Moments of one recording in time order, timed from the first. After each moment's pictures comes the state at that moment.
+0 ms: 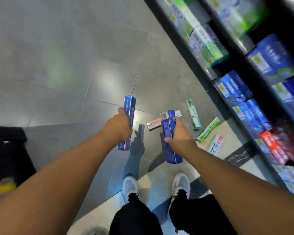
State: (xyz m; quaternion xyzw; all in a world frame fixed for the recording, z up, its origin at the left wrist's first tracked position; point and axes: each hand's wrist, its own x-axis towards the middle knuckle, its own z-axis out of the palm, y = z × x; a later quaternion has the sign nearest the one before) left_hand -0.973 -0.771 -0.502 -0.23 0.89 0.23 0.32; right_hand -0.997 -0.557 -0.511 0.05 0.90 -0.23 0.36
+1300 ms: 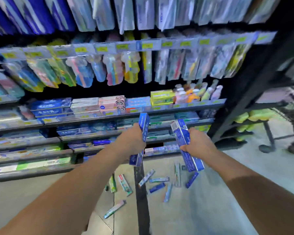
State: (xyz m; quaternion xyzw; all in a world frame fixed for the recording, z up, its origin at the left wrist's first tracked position) left_hand -0.851 -0.200 0.037 0.42 0.87 0.07 0.25; right_hand -0.667 -0.062 0.025 0.48 0.84 -0.23 0.06
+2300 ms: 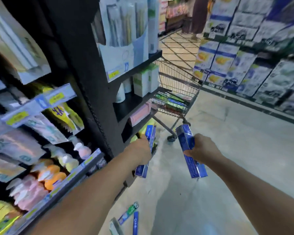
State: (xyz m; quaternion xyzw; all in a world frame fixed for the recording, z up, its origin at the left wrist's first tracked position) left_hand -0.513 0.360 0.024 0.72 0.65 -0.07 0.24; right_hand -0.290 0.337 0.029 0.78 0.57 -0.24 -0.07
